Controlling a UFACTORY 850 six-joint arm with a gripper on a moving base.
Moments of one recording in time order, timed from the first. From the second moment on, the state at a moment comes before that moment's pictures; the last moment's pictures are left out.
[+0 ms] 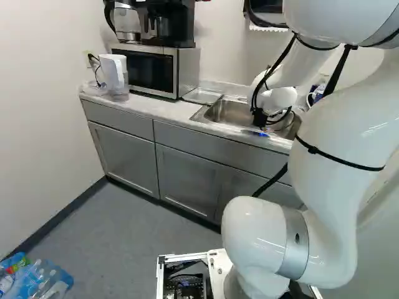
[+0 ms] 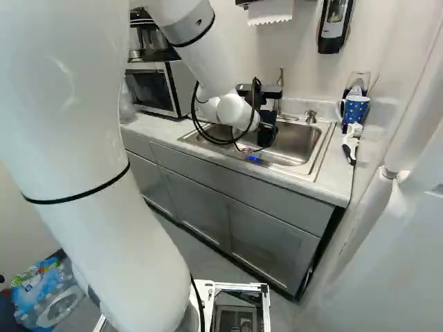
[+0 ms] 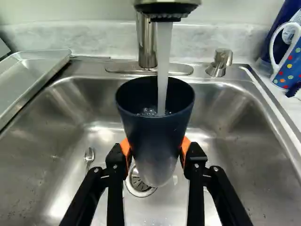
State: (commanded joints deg) arm -24.9 -6.1 -45.3 0.0 19.3 0.0
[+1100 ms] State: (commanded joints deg) arm -24.9 -6.1 -45.3 0.0 19.3 0.0
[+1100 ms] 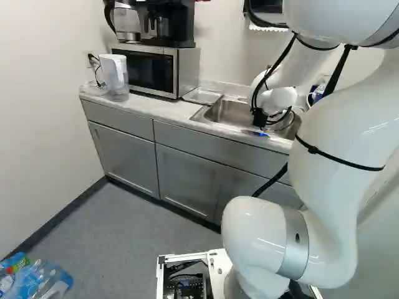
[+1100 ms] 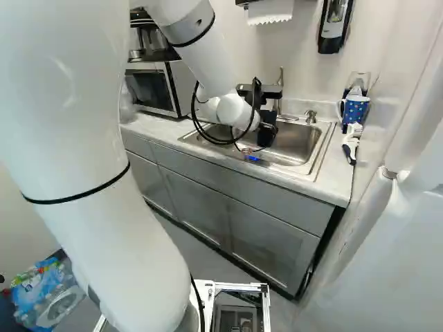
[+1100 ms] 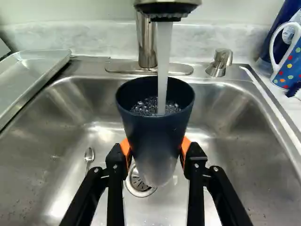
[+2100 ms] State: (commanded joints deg) arm -24.9 -6.1 -45.3 0.0 19.3 0.0
